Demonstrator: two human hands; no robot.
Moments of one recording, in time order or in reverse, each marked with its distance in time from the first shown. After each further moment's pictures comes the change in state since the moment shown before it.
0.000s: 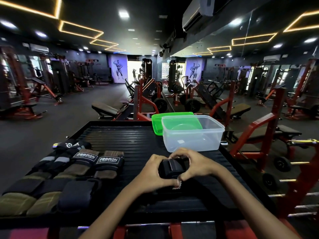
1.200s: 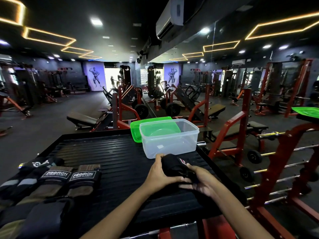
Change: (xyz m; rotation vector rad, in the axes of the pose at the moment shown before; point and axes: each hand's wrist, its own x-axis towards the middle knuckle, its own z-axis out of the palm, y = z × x) left_hand 0.053 0.013 0.072 -0.206 0.024 0.061; right_hand -0.050 0.054 0.004 1.180 0.536 0.626
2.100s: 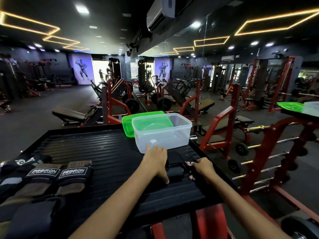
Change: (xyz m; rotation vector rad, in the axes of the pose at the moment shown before) left_hand 0.027 0.049 -0.012 1.150 -0.384 0.072; right_hand 0.016 -0.002 -0.029 -0.643 0.473 -0.223
